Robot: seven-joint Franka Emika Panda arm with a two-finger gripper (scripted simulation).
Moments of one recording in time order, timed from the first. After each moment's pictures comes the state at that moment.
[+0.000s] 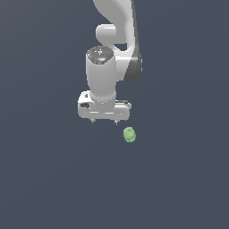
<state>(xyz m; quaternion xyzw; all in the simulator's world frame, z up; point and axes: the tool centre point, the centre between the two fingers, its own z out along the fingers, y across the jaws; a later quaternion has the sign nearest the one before) 0.010 -0.043 0.186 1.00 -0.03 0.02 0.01</state>
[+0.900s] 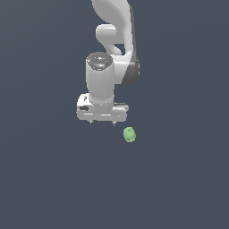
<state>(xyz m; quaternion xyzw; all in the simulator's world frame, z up) 0.005 -0.053 0.171 1.00 -0.01 0.01 0.03</state>
